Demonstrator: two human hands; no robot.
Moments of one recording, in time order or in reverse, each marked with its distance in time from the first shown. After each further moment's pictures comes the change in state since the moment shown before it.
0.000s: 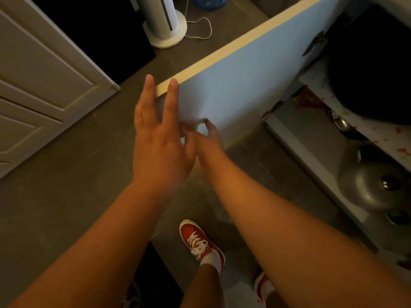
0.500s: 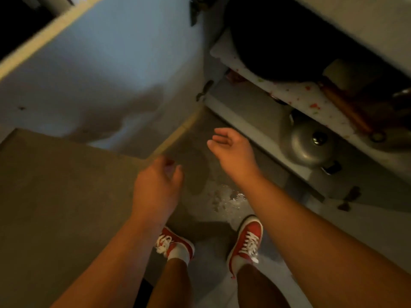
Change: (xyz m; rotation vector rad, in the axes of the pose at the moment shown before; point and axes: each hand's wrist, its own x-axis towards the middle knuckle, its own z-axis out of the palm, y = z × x) left_hand -0.086 0.113 0.108 -0.265 -0.420 -0.220; right_hand -0.060 -0.046 -0.245 -0.570 0.380 -0.311
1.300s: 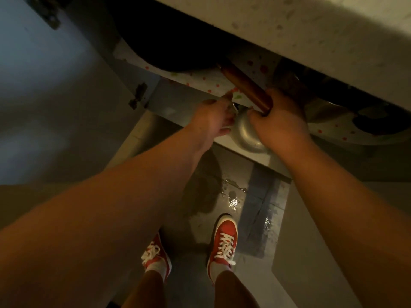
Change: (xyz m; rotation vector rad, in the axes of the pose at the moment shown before) left_hand 0.053 0.235 0.217 -0.669 -0.595 -0.223; right_hand 0.019 0.027 -0.263 -0.641 0.410 -0.152
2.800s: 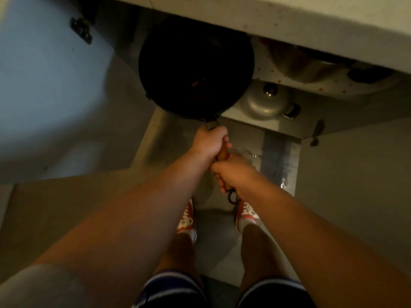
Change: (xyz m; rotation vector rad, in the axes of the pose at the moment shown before) left_hand -0.115 -0.041 -0.061 0.187 0.017 -0.126; right_hand -0.169 -0.093 0.046 0.709 -0.624 0.656
